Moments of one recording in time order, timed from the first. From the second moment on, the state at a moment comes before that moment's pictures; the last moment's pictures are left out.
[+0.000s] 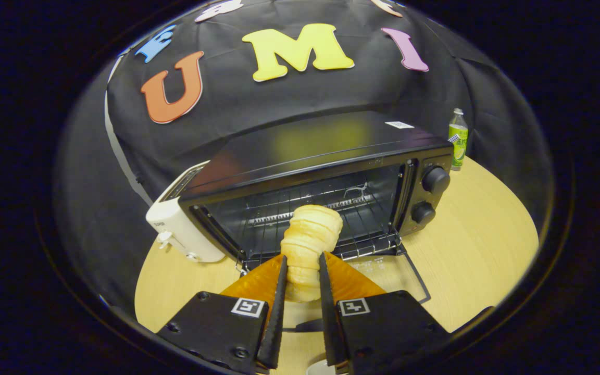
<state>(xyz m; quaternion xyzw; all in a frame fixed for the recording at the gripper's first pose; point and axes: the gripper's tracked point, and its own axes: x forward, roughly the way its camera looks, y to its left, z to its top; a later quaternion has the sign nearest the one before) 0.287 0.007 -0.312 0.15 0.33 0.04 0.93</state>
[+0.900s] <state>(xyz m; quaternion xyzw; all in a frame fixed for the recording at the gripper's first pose) 0.360 -0.020 -0.345 0.20 0.32 -0.04 0.93</state>
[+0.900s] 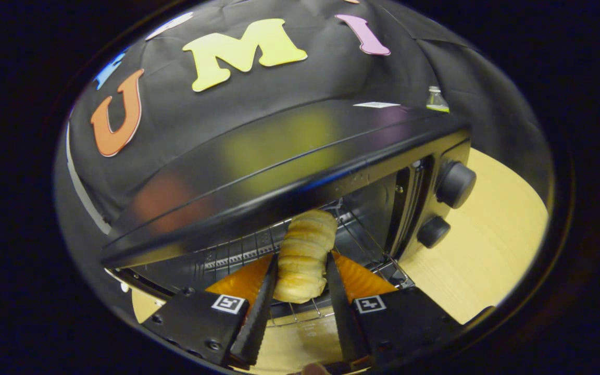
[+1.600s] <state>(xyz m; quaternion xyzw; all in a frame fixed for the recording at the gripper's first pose) 0.234 0.011 -0.293 0.15 0.28 0.04 0.95</state>
